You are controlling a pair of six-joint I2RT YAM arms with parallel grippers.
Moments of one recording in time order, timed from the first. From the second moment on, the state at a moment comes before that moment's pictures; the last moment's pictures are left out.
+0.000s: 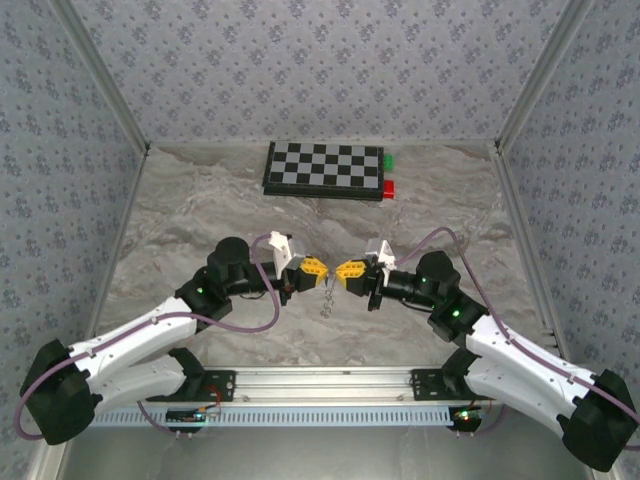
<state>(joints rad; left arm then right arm) -0.82 0.99 0.59 0.26 0.56 -0.07 0.74 0.79 0.44 0.30 -0.54 0.11</state>
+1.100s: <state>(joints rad) -0.83 0.99 0.59 0.25 0.56 -0.07 0.73 0.81 0.44 0.31 -0.54 0.11</state>
